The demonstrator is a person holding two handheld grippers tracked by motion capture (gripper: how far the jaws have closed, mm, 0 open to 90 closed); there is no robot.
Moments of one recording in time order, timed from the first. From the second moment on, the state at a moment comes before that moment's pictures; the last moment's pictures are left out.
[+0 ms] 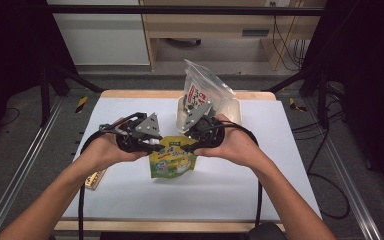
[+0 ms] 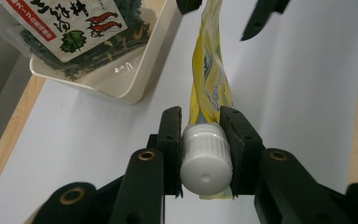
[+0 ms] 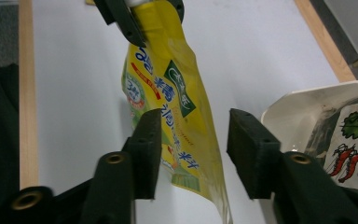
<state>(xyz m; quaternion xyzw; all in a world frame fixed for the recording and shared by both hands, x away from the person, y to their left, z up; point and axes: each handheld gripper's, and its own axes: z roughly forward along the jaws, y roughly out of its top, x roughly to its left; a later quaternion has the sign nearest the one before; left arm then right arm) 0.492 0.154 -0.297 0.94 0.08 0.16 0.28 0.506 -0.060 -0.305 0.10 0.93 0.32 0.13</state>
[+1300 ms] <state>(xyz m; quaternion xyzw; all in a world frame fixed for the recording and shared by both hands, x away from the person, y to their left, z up) 0.465 0.181 -0.375 0.86 0.28 0.22 0.36 0.486 -0.169 -0.286 0.29 0.90 0.29 0.13</state>
